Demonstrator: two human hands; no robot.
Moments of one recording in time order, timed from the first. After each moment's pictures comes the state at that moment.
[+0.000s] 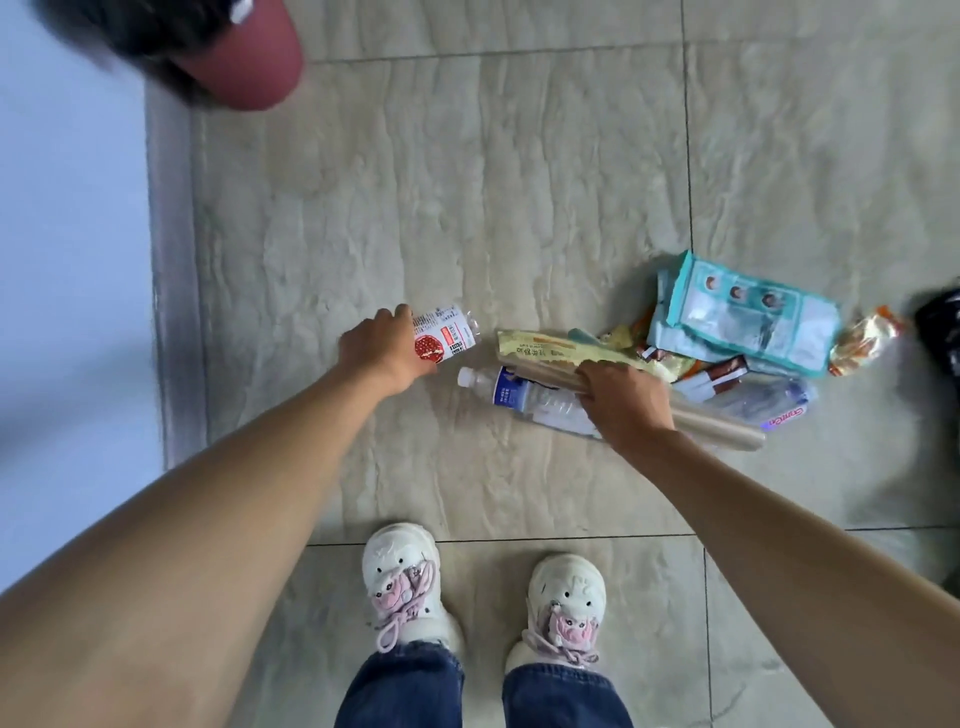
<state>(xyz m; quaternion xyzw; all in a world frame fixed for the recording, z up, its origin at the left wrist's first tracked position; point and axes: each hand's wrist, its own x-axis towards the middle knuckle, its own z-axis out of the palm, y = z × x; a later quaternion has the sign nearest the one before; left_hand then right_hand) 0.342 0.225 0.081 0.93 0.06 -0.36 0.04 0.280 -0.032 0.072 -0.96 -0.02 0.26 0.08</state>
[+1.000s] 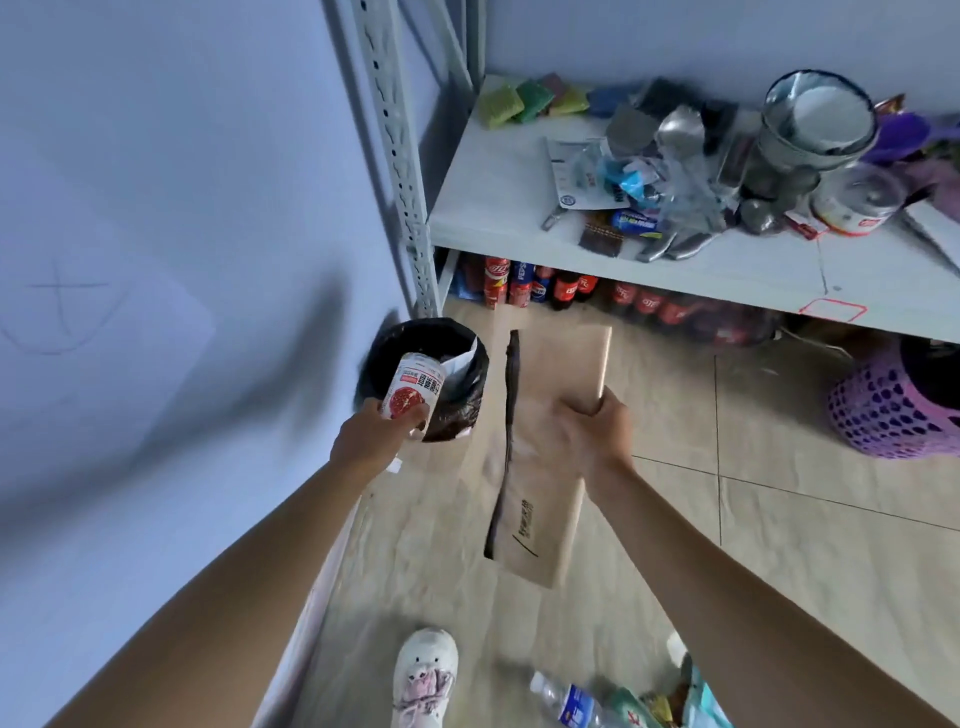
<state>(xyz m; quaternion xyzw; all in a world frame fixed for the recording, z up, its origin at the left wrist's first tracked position) 0.602 0.439 0.380 0.83 0.36 -0.15 0.40 0.648 0.209 0.405 -0.79 0.21 0.12 0.56</state>
